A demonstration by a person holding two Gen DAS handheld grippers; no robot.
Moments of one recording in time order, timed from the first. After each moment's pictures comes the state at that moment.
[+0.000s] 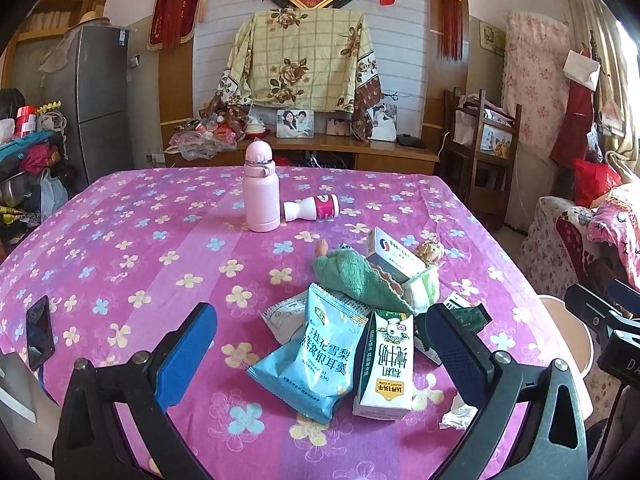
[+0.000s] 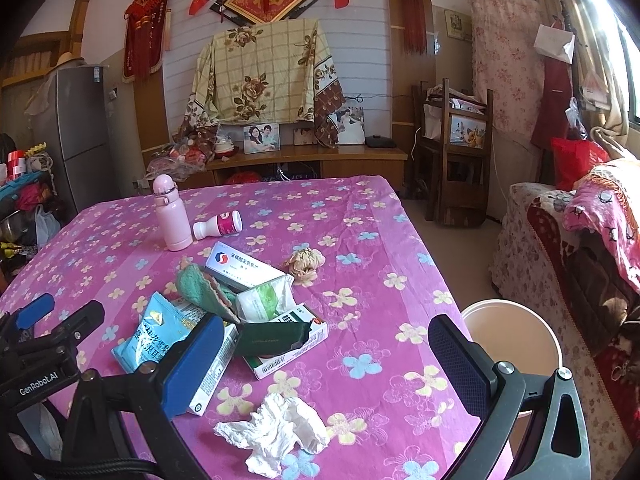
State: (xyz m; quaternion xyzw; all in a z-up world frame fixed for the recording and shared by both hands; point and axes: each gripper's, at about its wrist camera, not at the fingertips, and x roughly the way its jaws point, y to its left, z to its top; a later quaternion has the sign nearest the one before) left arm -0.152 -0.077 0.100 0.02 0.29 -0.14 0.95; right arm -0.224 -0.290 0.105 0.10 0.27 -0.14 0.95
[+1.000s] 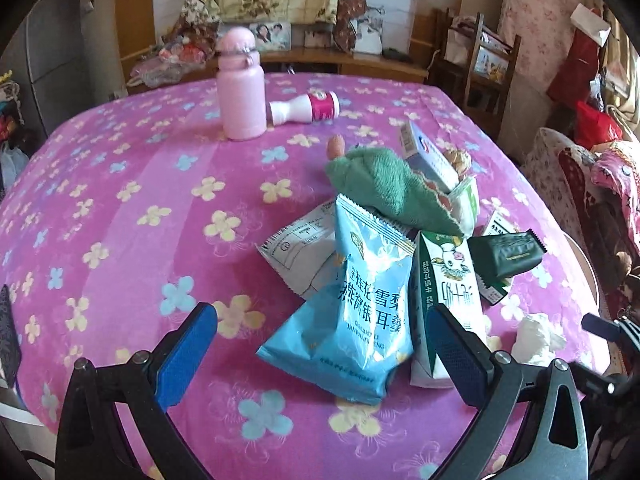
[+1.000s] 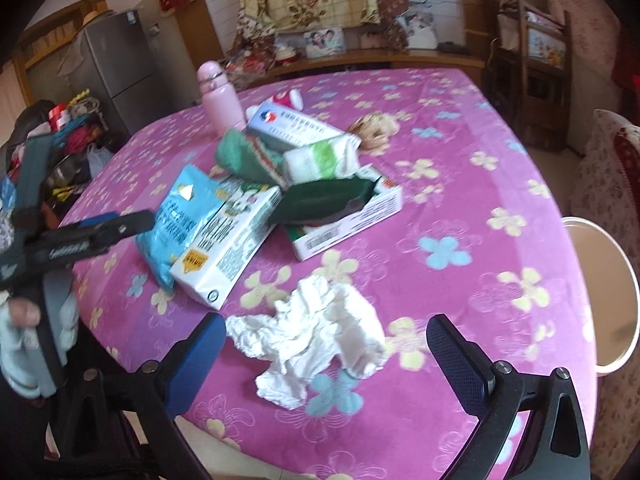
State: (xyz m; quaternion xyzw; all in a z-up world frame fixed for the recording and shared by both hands) left arm -0.076 -0.067 0.027 0.06 0.44 -0.19 0.88; right arm -0.200 -0.282 0.007 0.12 0.42 0.02 0.90
